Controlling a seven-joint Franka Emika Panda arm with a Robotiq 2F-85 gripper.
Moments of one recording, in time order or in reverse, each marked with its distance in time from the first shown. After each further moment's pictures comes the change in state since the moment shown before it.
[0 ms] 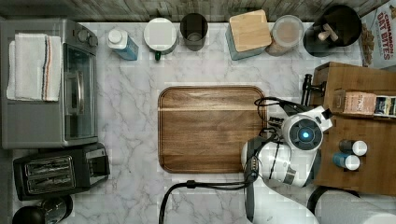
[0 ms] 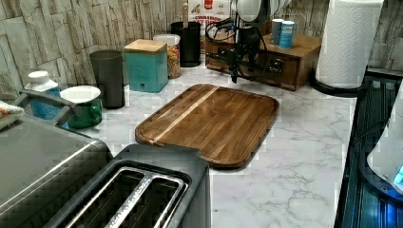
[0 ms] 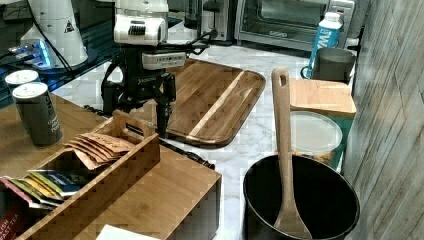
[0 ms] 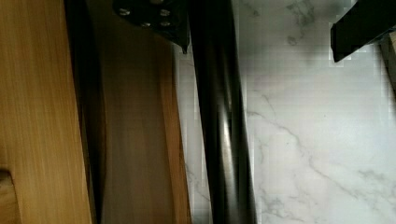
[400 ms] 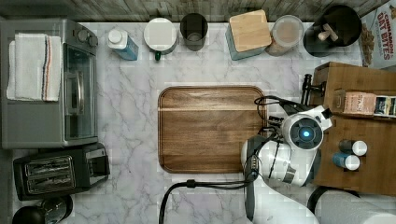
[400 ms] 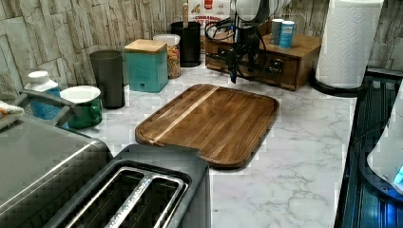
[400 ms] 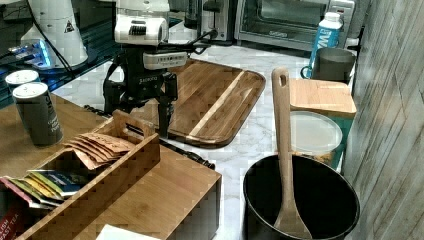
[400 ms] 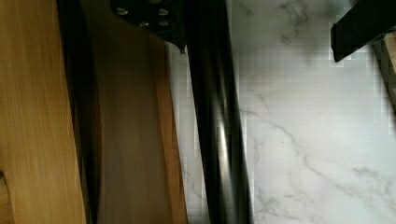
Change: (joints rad) arm -0.014 0.000 0.019 0.010 0.021 -0.016 -0.002
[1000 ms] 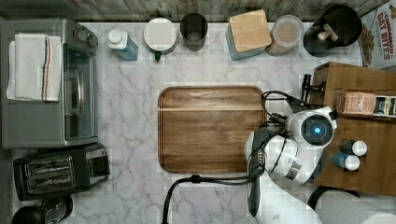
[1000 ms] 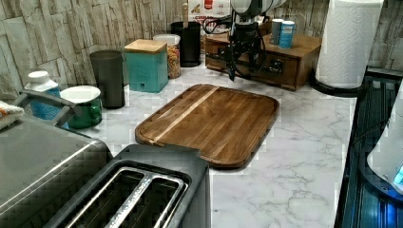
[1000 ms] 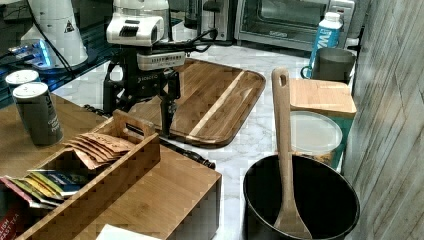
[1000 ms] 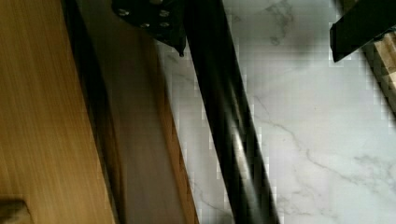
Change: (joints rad) arm -0.021 -0.002 0.020 0.041 0.133 -0.087 0.001
